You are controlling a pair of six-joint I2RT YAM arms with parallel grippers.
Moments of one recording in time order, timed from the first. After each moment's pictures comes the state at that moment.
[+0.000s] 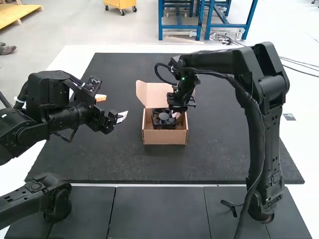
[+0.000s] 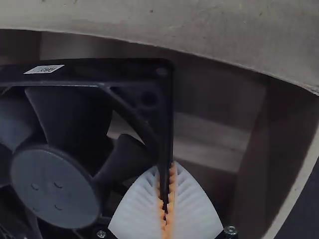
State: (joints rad) left arm -0.53 0.56 0.61 -0.47 0.04 0.15; right arm 0.58 2.03 1.60 -0.99 -0.16 0.32
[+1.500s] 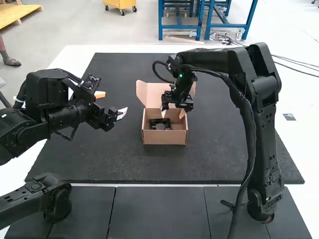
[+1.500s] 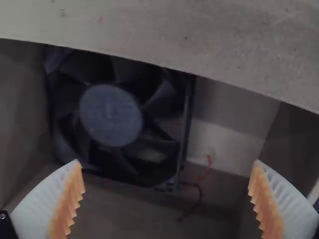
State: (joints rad) left arm -0.53 0.56 0.61 -0.43 0.01 0.15; right arm 0.58 2.10 1.74 -1.10 -0.20 0.31
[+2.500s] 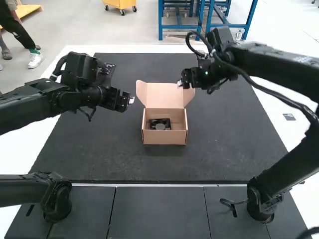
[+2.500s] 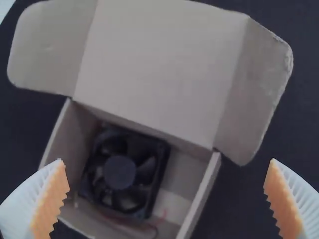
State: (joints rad) left arm -0.46 1.01 0.77 -0.35 -0.05 -0.03; right arm 0.46 1.40 1.15 -0.54 -0.15 0.15
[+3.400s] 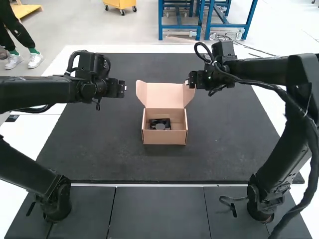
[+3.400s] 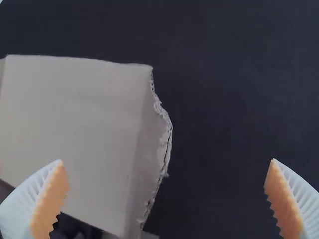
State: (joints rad) left arm -0.29 1.34 0.83 -0.04 -0.21 -0.11; right arm 0.33 1.62 1.14 -0.23 -0.16 0.14
